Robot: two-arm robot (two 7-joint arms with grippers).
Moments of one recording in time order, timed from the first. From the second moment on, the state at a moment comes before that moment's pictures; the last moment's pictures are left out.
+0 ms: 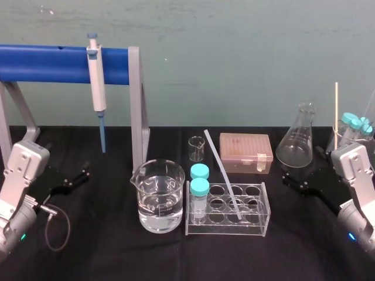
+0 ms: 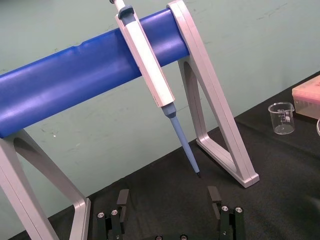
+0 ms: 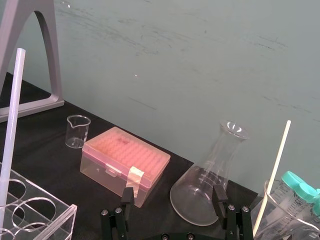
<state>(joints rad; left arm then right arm) -0.20 0.60 0.45 -1.41 -0.25 -0.12 0.03 0.20 0.60 -0.45 -1.41 0.25 -0.12 -0.03</state>
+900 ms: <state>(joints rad) -0.20 0.60 0.45 -1.41 -0.25 -0.12 0.03 0.27 0.55 -0.34 -1.45 0.58 0.00 0.28</state>
